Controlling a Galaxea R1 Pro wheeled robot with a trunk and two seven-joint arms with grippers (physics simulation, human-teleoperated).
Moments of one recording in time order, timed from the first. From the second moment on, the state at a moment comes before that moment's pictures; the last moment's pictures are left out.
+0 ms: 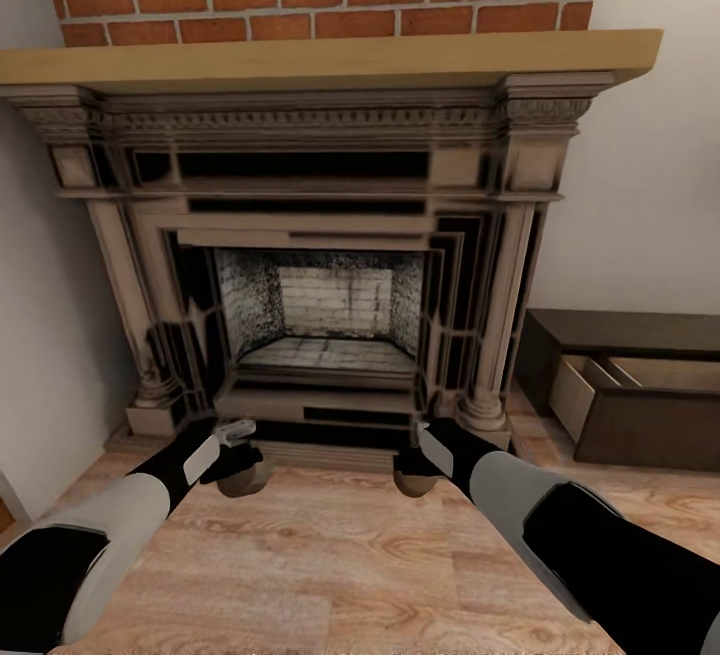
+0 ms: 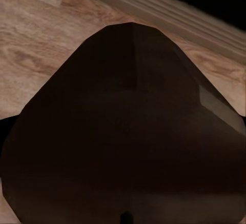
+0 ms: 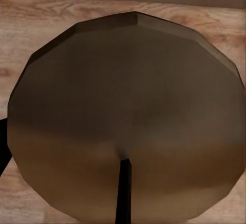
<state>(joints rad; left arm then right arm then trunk) -0.96 0.10 -0.19 -0.20 0.54 0.52 0.08 -1.06 0.16 0.67 -0.06 -0.79 0.55 -0.16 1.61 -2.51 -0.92</state>
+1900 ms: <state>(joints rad) -0.96 0.08 -0.19 -0.12 0.54 0.41 0.09 -1.04 0.15 0.67 -0.06 -0.79 0.53 -0.16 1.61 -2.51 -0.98</state>
